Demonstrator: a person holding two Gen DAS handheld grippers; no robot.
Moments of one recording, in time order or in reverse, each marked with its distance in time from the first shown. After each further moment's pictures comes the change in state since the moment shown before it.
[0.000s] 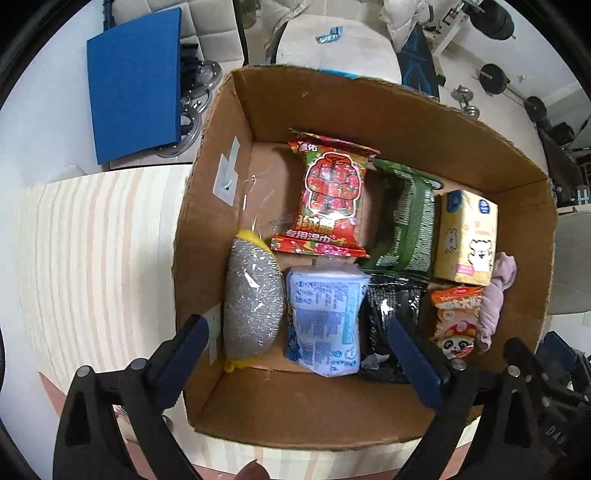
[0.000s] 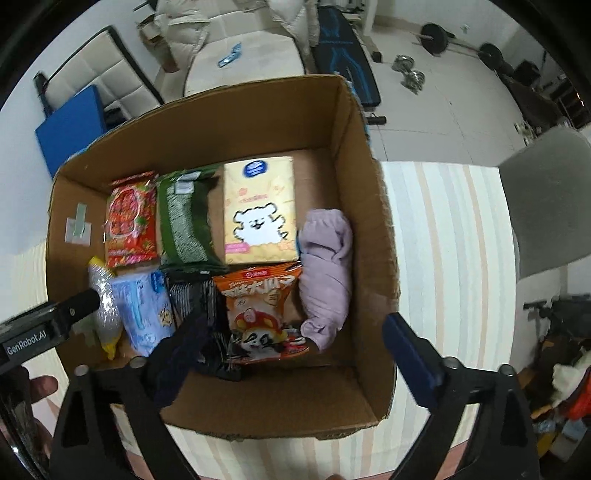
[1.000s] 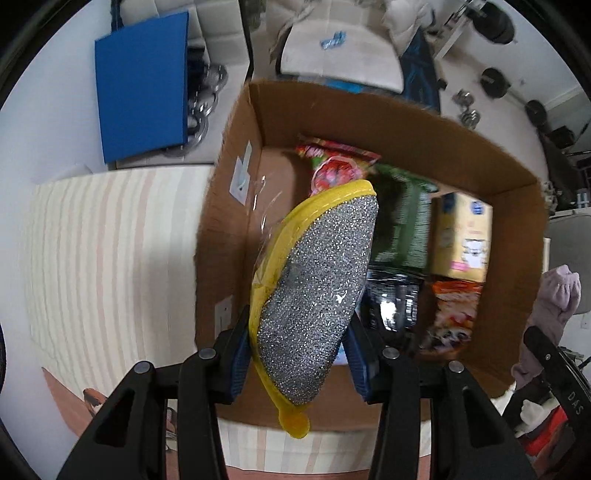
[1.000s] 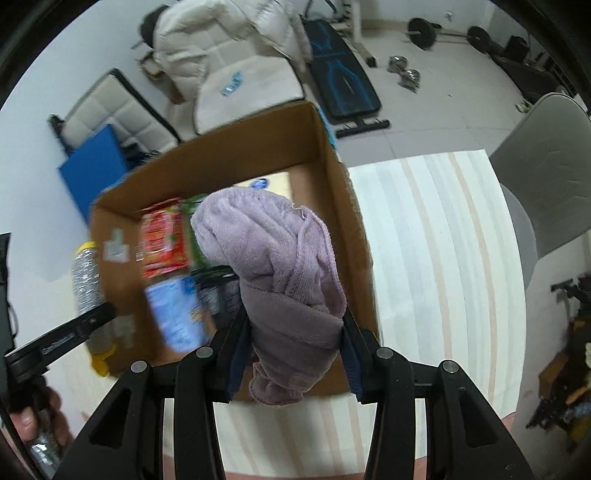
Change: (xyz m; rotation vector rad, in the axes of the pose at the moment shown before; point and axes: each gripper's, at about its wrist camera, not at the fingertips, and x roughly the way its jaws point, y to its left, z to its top) left arm -0.006 -0.001 0.009 -0.011 0.026 0.013; right arm -0.029 -0.033 -0.014 0.131 -0.057 0.115
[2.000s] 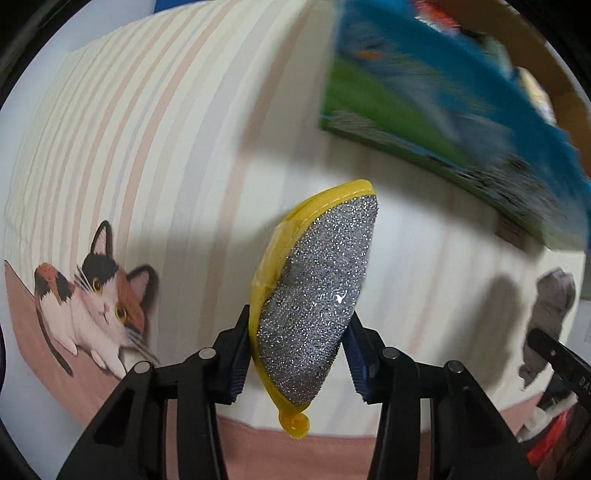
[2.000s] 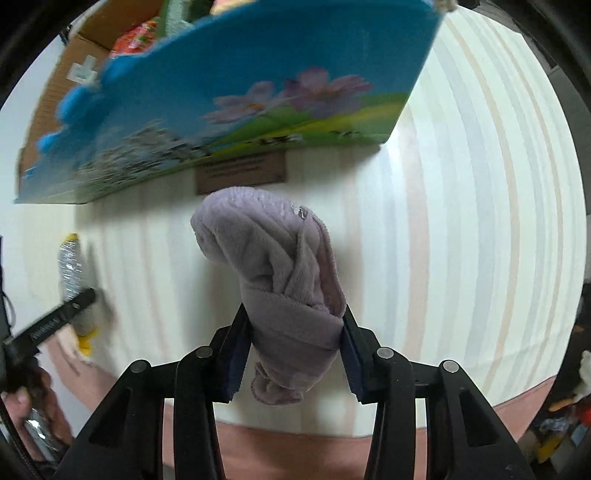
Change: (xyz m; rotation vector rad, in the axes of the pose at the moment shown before) left arm 0.083 0.066 -0.209 -0.127 0.012 -0.017; right arm 0.098 -0.041 -0.187 -0.142 0.228 0.052
